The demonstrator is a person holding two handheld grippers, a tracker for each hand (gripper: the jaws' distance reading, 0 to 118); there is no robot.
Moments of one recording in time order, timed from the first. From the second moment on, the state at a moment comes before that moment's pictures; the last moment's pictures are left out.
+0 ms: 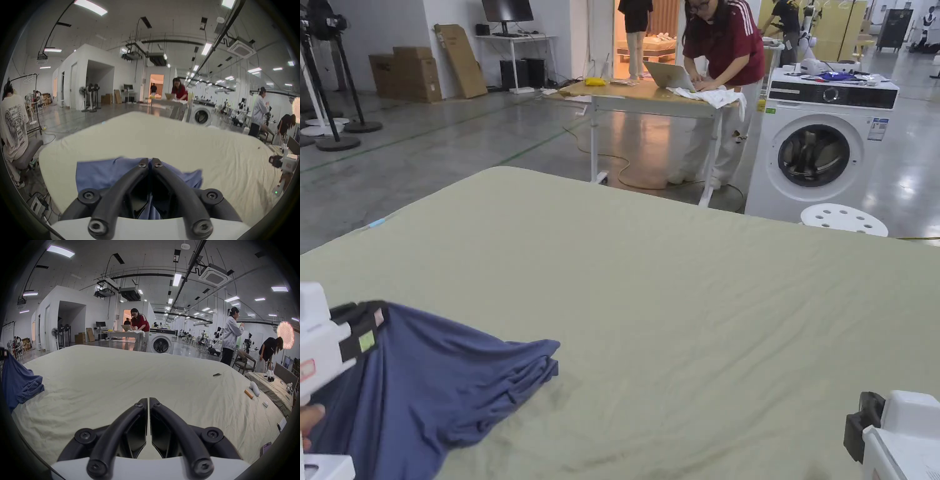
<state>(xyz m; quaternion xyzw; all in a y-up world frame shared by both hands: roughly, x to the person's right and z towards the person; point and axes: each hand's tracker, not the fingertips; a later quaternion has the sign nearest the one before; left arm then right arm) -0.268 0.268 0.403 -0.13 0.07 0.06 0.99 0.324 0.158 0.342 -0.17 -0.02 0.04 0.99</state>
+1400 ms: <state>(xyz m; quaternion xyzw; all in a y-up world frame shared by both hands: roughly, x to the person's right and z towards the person) 0.162 0.250 0.298 -0.17 -0.40 0.05 0.90 0.472 0.194 0.440 -0.13 -0.17 -0.01 0.98</state>
